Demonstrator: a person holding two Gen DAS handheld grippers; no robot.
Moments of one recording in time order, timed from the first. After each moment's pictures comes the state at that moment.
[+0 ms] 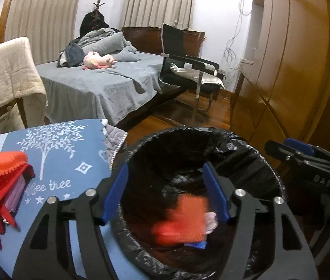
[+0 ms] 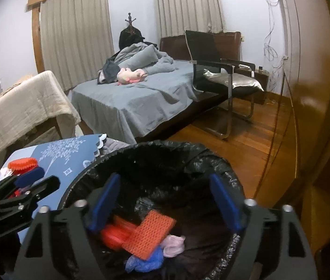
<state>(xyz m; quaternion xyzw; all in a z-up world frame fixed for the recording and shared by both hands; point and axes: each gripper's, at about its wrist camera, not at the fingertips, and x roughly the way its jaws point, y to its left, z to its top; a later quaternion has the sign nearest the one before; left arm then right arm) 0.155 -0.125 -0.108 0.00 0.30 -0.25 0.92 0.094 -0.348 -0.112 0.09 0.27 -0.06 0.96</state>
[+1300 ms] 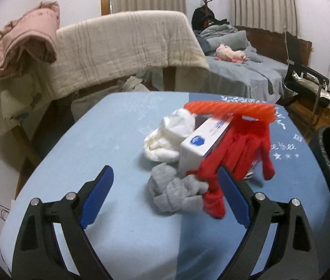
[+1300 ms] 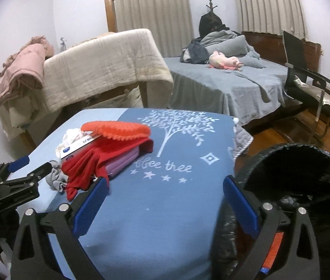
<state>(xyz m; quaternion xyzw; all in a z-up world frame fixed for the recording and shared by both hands) 0.137 0.173 -0.136 -0.01 0.32 0.09 0.94 0.152 -0.094 -0.136 0.02 0.30 0.16 0.94</state>
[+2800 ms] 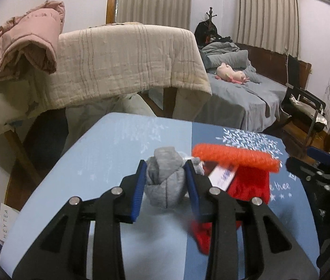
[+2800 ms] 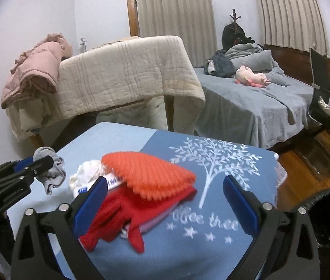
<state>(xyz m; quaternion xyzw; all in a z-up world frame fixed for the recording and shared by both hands) 0.169 0.204 -0.093 -0.05 0.28 0.07 0.96 0.217 -0.019 -0.112 0.01 0.27 0.22 0.94</state>
